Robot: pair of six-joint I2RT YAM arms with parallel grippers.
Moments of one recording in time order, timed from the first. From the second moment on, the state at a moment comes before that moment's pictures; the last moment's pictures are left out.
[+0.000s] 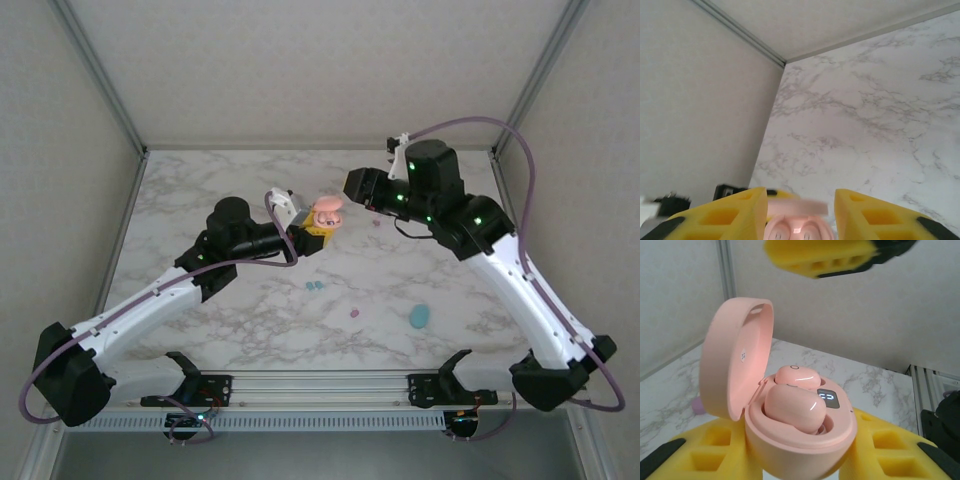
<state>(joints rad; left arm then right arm) -0.71 1.18 0.91 0.15 0.57 0.00 0.67 1.29 1.62 -0.79 -0.14 0.74</state>
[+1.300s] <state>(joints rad) -0.72 1.16 0.92 0.22 0.54 -0.08 0.56 1.23 1.17 -0.15 -0.85 1.10</state>
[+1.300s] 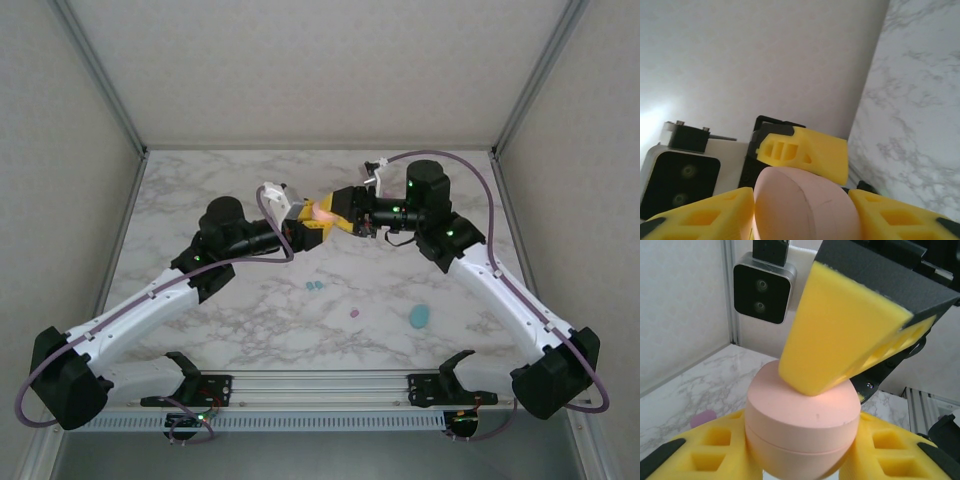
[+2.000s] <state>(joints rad) -0.72 1.17 0.98 0.15 0.56 -0.02 0.55 1.19 1.10 -0.01 -0.85 1.20</state>
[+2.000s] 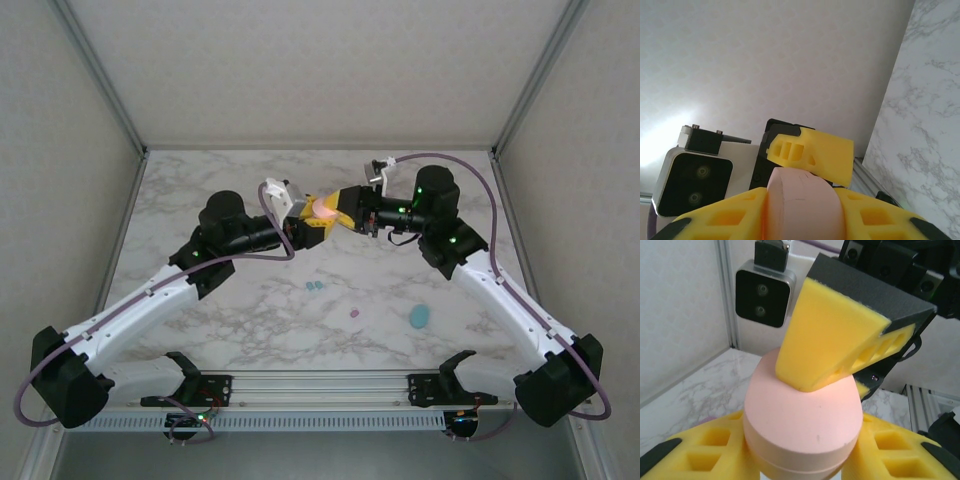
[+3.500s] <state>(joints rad) -0.62 0.87 0.81 -0.01 0.08 -0.12 0.50 2.06 1.31 0.01 -0.52 1.09</state>
